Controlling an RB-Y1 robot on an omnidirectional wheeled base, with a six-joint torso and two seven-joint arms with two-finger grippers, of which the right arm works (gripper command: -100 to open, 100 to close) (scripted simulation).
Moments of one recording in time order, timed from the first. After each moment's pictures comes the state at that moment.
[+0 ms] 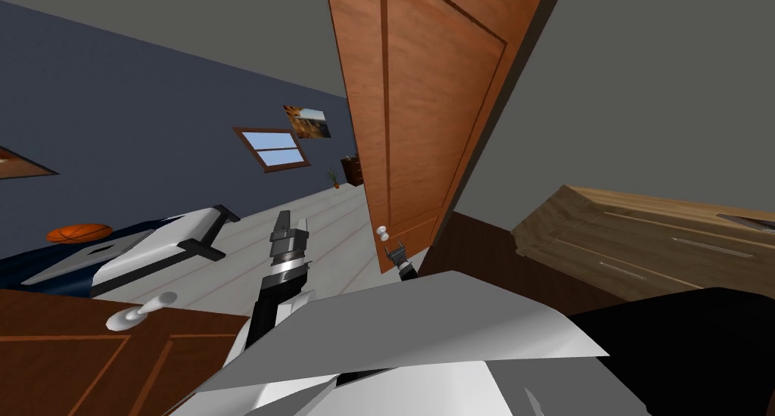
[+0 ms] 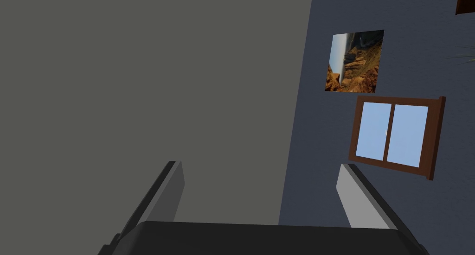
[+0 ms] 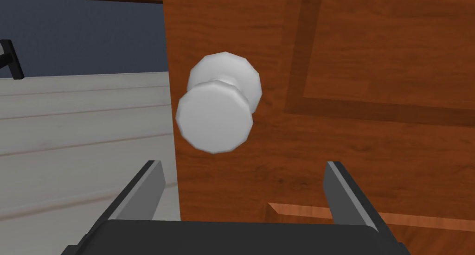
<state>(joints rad) 0.05 -0.02 0.46 -0.85 -0.23 -0.77 -1.32</state>
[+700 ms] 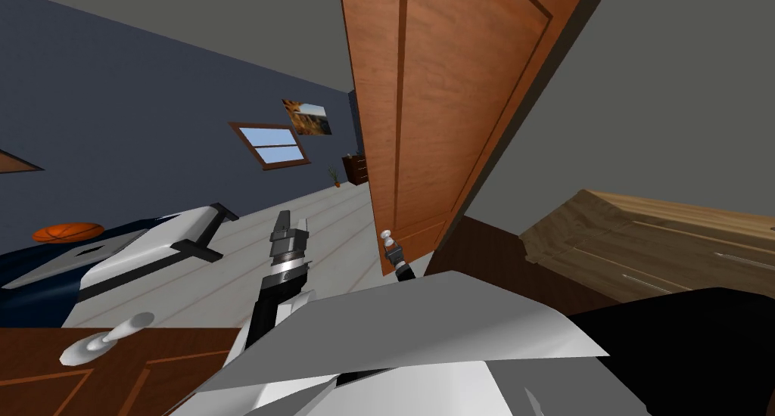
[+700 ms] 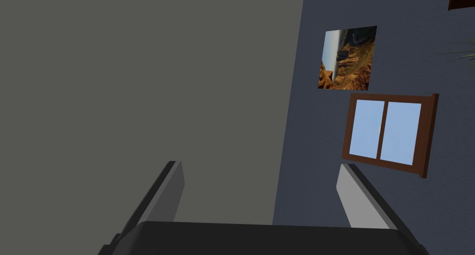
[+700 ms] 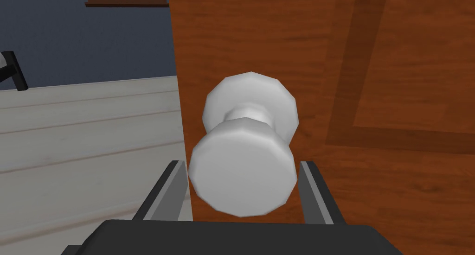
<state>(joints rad) 0.05 0.02 0.46 -0.86 -0.24 -0.76 -1.32</state>
